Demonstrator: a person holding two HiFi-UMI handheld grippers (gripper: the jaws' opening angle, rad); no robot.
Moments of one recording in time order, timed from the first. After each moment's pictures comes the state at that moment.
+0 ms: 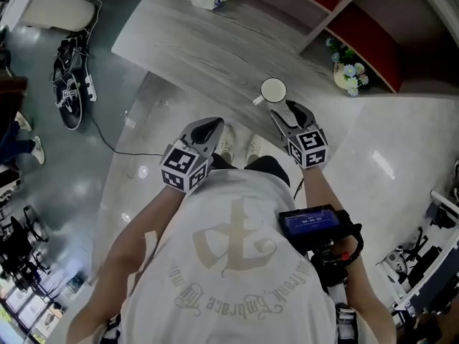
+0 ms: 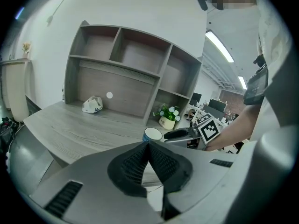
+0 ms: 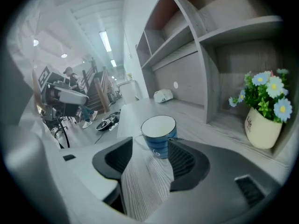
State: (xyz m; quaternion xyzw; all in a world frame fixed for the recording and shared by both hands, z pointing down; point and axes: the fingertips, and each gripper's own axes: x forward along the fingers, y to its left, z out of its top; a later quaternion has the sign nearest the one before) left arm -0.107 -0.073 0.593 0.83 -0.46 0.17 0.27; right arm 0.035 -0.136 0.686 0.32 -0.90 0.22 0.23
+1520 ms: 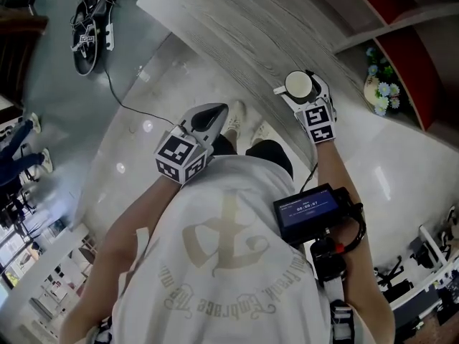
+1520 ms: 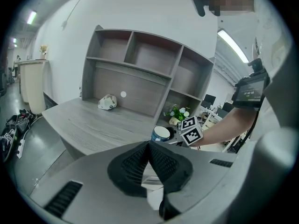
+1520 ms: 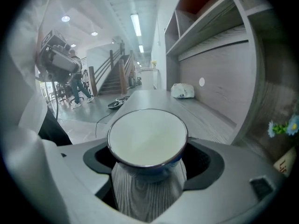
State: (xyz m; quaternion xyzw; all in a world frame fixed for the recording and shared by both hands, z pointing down) left arm -0.126 -0.054 0.597 0.78 -0.53 0.17 0.29; right arm -0.010 -0.181 0.741 0.20 -0.93 0.09 0.30
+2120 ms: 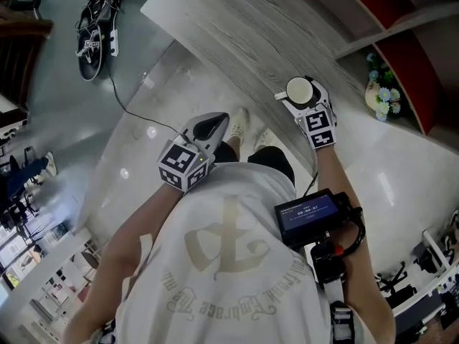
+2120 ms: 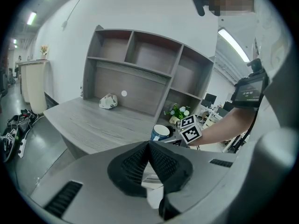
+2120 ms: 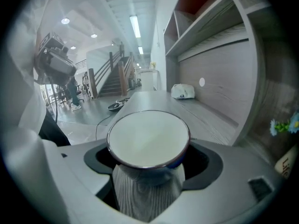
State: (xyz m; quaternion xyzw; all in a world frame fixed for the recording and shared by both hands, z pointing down) left arm -0.119 -0.033 0.589 0.78 -0.53 0.17 0.29; right arm -0.007 -0.169 0.729 0.20 -0.93 0.09 0.29
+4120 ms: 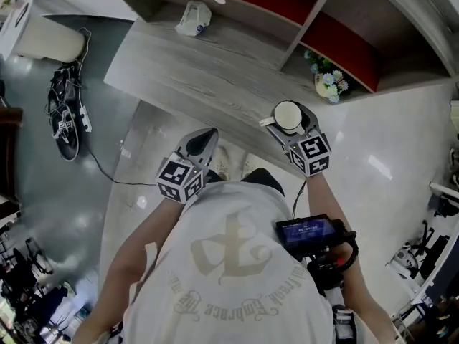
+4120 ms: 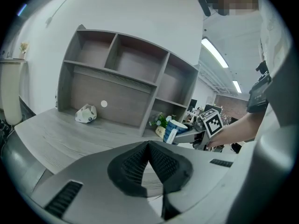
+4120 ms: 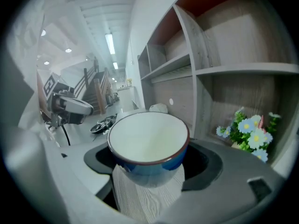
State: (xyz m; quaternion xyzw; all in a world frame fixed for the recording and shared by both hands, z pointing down) left arm -0.096 -0.089 0.560 0.85 -0.44 0.13 0.25; right arm 0.059 -0.158 0.607 0.34 -0.90 0.16 0.21
